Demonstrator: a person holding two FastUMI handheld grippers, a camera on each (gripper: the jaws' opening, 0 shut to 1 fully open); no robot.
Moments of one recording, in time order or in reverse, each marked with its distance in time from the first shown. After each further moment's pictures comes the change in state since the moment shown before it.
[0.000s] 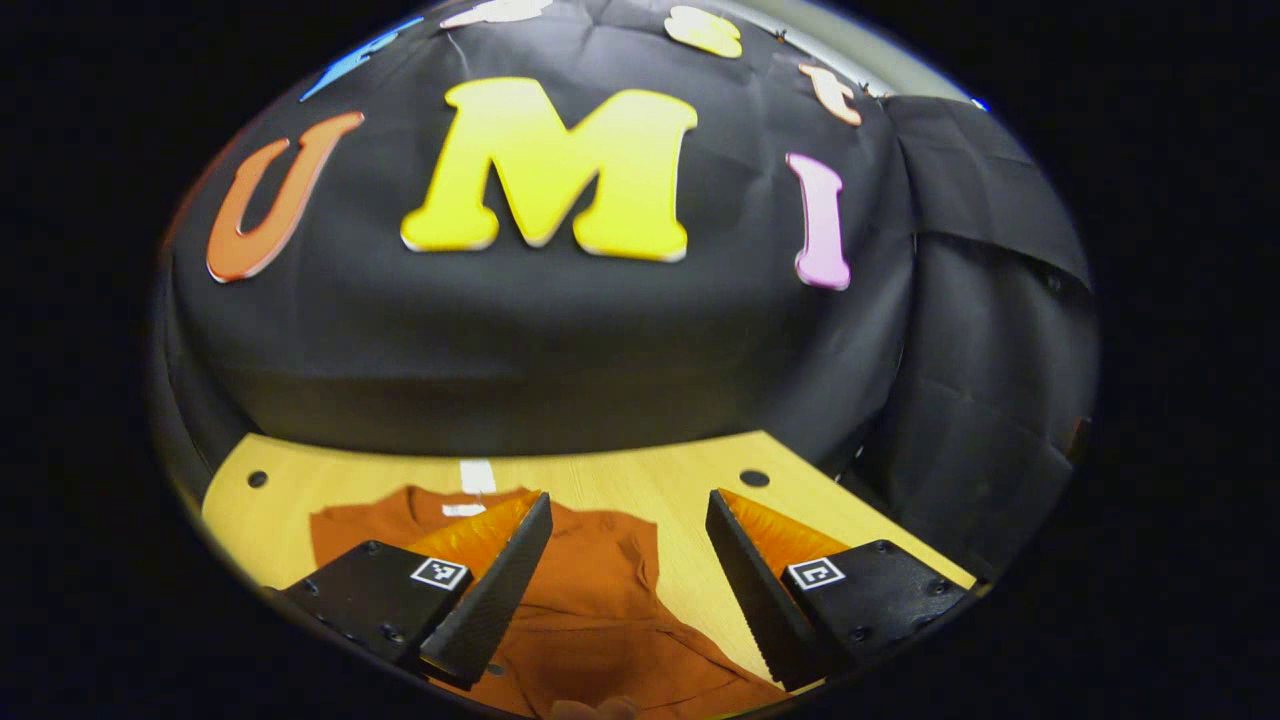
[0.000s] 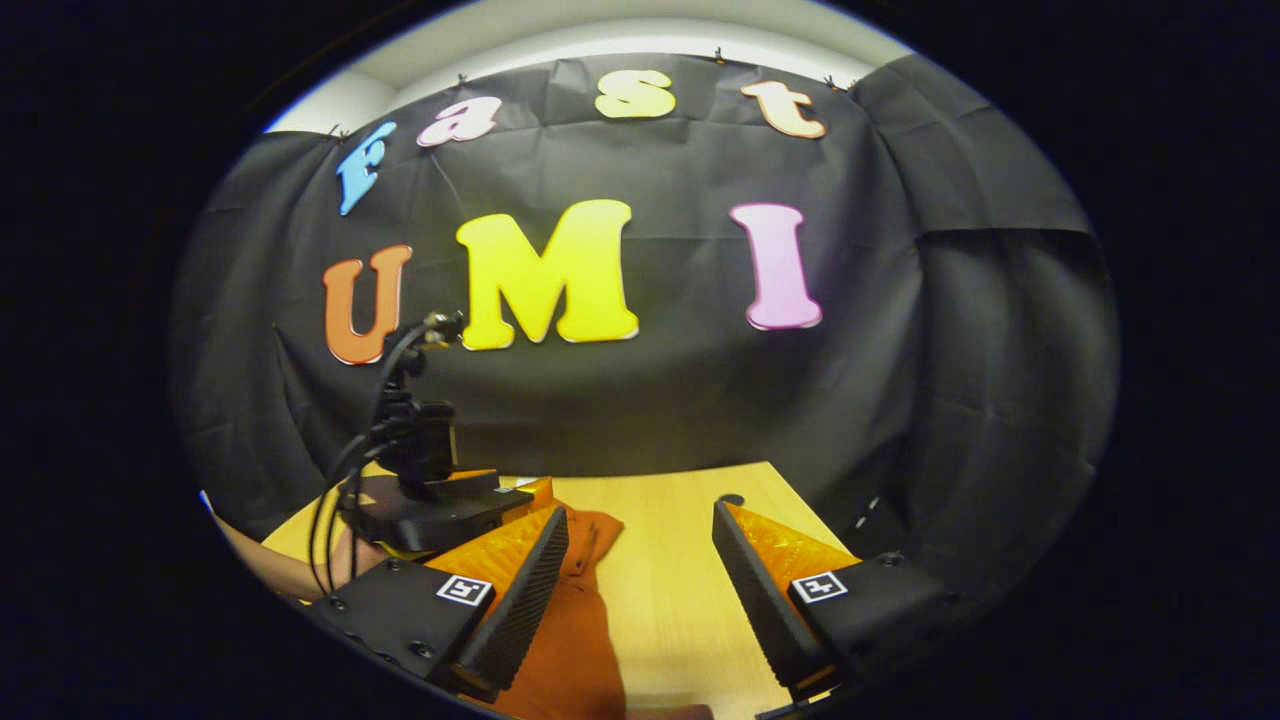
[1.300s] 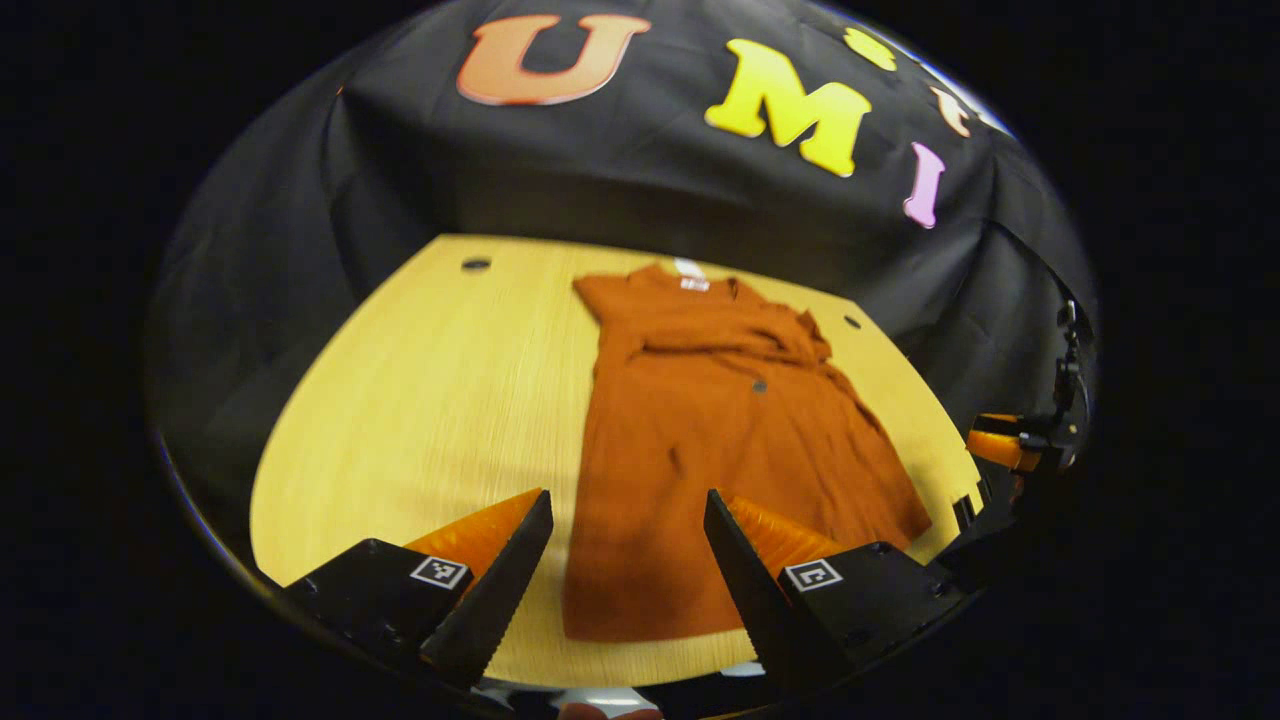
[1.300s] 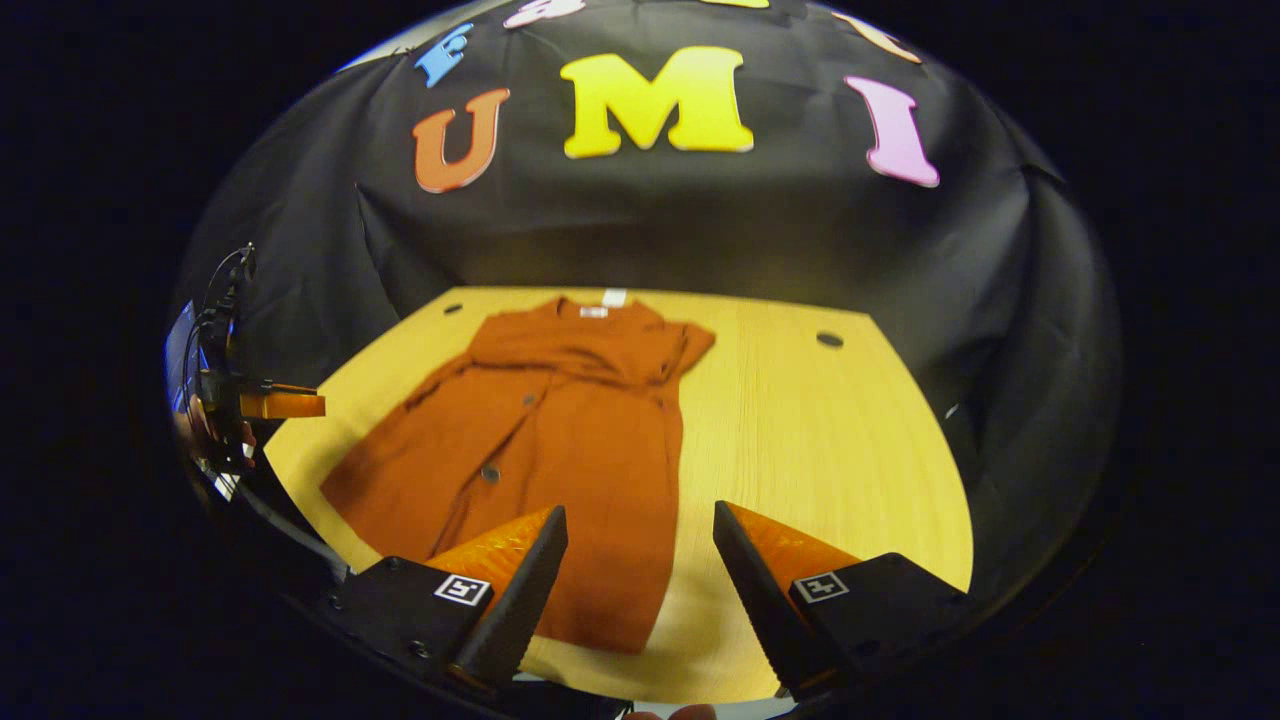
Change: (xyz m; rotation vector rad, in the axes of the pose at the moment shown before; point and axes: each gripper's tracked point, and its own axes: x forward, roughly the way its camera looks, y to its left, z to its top) left arm -0.320 0.221 -0.237 -0.295 0.561 0.117; right arm -0.062 0.014 -0.236 -0.095 0.582 0.209
